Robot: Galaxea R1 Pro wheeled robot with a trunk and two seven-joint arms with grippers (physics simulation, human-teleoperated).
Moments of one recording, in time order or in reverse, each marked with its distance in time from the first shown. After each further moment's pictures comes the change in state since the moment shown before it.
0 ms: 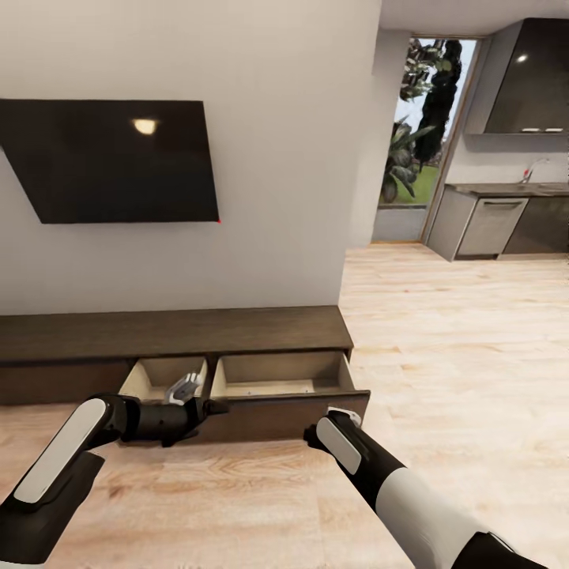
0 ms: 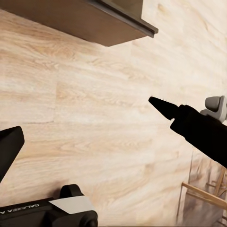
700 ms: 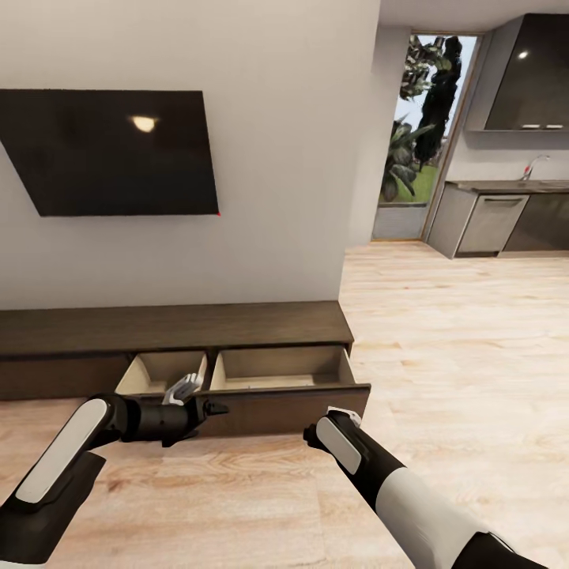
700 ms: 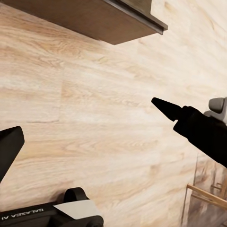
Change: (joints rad) left arm 0.000 -0.005 0.000 0.004 -0.012 -0.003 0.003; right arm 0.000 0.000 0.000 -0.003 0.000 -0.001 0.000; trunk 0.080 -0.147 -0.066
